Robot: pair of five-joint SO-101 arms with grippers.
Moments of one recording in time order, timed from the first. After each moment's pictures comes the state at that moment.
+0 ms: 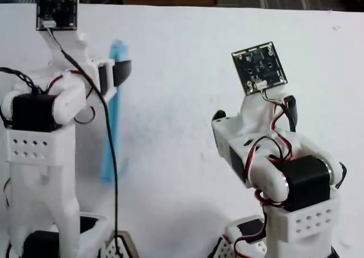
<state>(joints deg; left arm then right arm) -1.0 -26.8 -2.0 81.1 8.5 -17.8 -44.5 0.9 97.6 4.4</state>
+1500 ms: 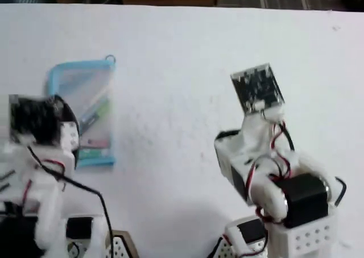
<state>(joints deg) -9.6 -78.0 37.4 70.4 -11.1 -17.8 -57.9 16.4 98.2 4.4</state>
